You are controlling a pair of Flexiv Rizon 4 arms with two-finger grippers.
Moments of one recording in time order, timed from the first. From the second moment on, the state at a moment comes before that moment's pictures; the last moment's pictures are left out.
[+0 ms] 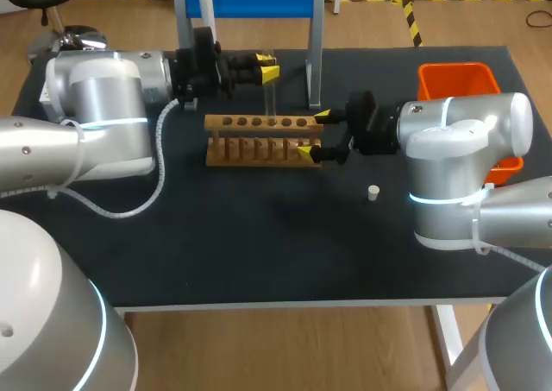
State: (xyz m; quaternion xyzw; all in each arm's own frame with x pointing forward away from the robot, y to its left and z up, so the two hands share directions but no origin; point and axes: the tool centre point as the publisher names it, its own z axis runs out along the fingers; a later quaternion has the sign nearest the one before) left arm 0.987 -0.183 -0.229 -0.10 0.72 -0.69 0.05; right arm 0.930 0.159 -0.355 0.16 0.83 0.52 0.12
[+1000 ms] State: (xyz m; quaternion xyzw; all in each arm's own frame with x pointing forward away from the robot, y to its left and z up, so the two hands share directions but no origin) left arm 0.990 -0.186 -0.242 -0.09 0.72 -0.68 0.06; right arm 0.930 0.159 -0.355 0.16 0.83 0.52 0.12
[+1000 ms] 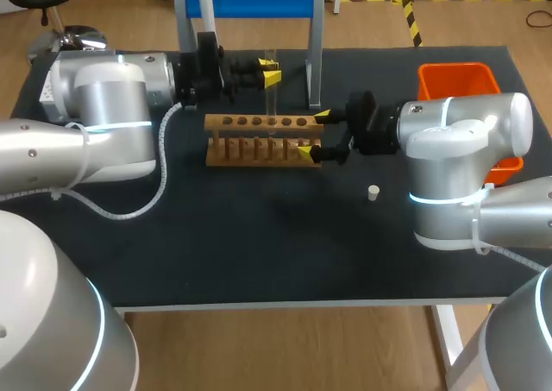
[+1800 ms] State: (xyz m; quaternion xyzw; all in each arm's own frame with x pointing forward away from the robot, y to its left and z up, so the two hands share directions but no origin) left arm 0.991 -0.185 -0.249 -0.09 0.72 -0.69 0.07; right arm 0.930 0.159 -0.355 0.16 0.83 0.52 0.12
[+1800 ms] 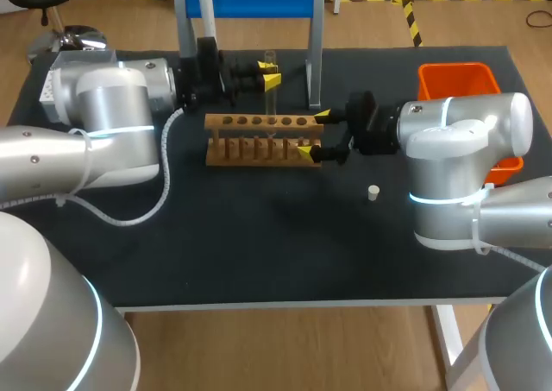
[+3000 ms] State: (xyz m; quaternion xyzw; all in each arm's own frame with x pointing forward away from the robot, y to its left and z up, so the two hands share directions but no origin) left arm 0.991 -0.190 -0.264 -0.09 0.73 -0.67 0.10; right arm 0.930 0.159 -0.355 0.16 0.83 0.52 0.12
